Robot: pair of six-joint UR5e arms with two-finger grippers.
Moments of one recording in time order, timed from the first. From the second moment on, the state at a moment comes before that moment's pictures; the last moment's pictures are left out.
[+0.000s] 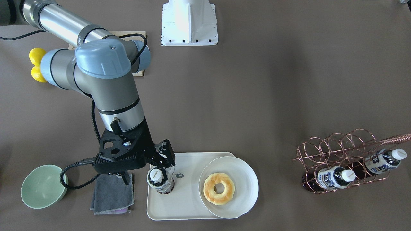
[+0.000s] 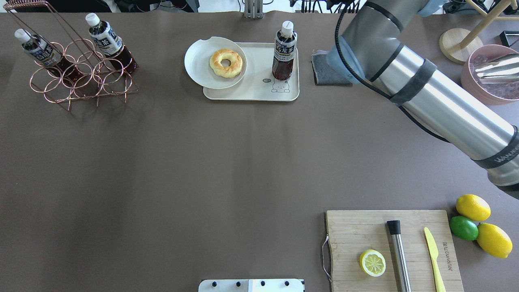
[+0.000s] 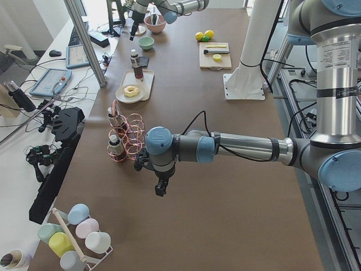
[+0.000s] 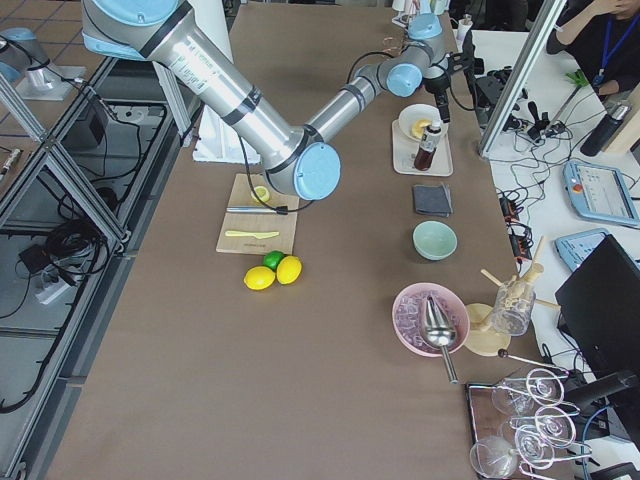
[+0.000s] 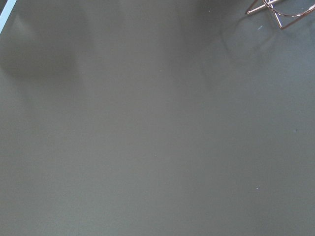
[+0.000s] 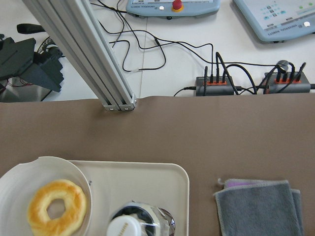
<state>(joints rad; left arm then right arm) -1.54 -1.47 -1.76 -1.51 -2.37 0.24 0.95 -0.68 1.40 -1.33 1.92 0.98</state>
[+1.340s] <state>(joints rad) -1.54 -1.47 -1.75 -1.51 -2.37 0.24 1.22 -1.65 1.79 -1.43 2.06 0.42</state>
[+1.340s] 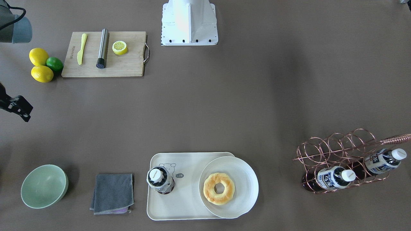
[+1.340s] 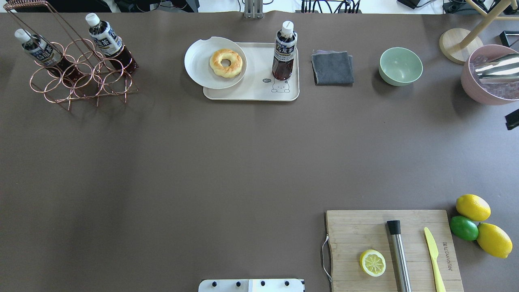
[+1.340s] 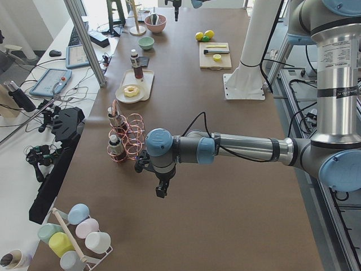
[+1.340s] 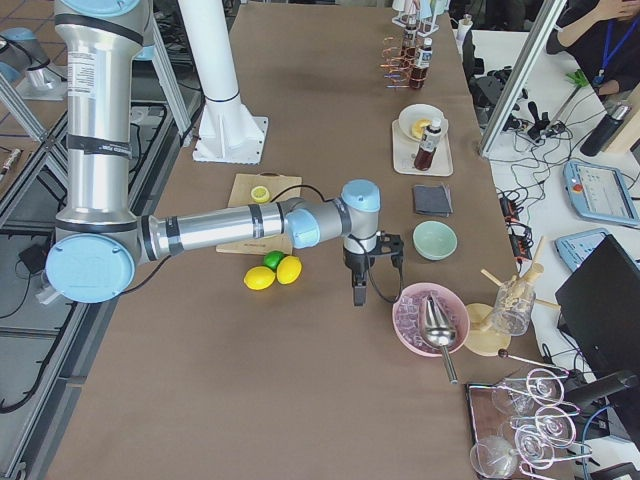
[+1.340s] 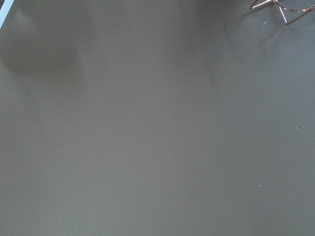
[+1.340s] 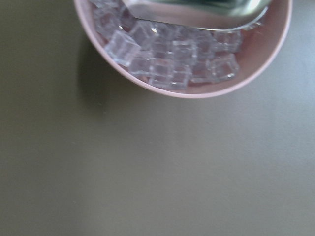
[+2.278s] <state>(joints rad) -1.54 -1.46 -1.75 -1.51 -2.37 0.24 1.61 -1.68 1.62 -1.46 2.32 -0.04</state>
